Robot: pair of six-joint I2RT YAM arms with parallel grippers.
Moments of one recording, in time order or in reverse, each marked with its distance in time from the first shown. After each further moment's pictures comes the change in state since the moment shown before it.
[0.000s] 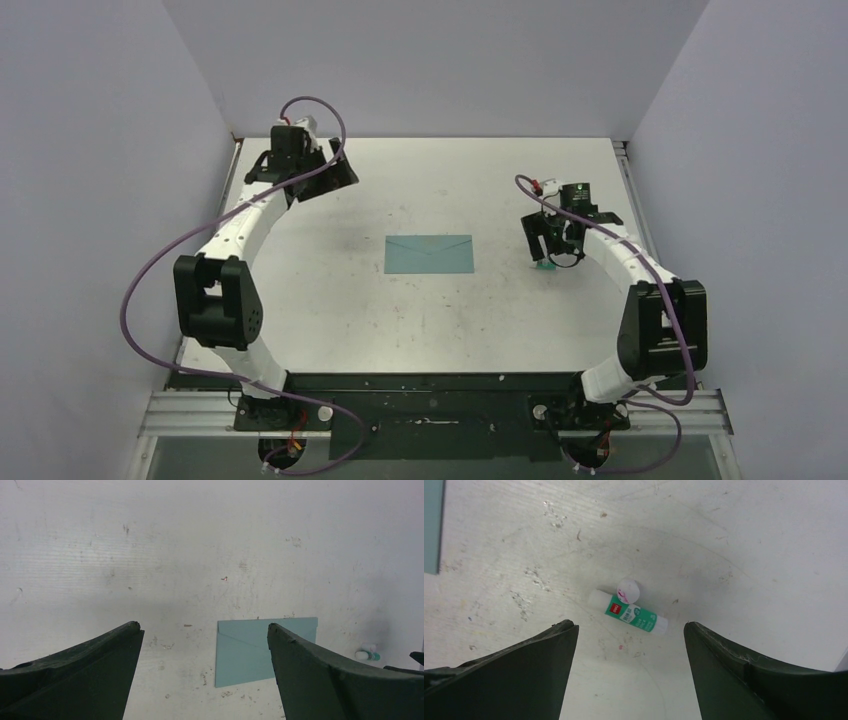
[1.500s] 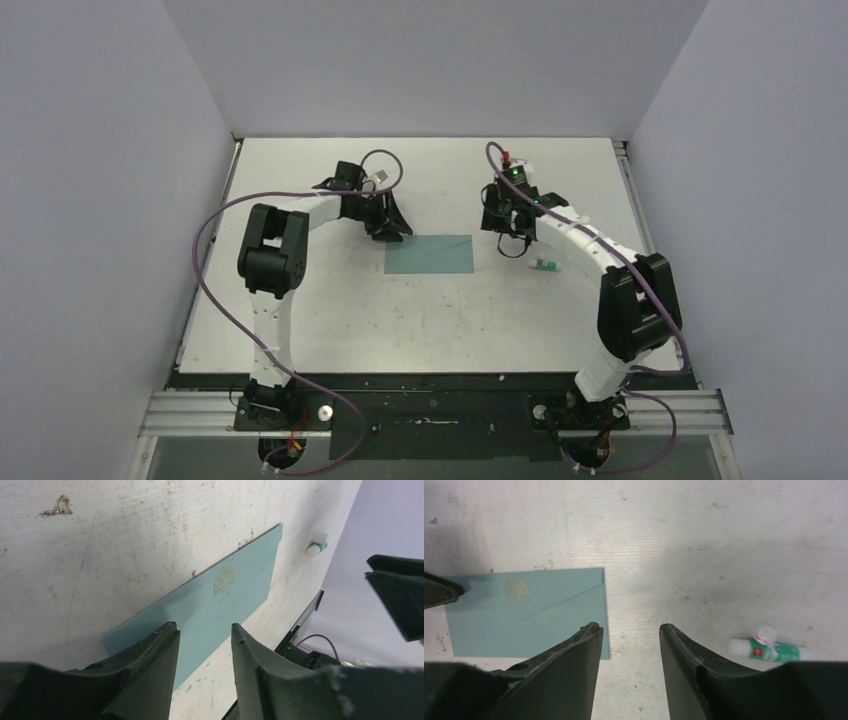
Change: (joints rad) left arm -0.147 0.505 0.054 0.126 0.606 -0.141; right arm 0.332 0.187 0.243 0.025 0.212 0.631
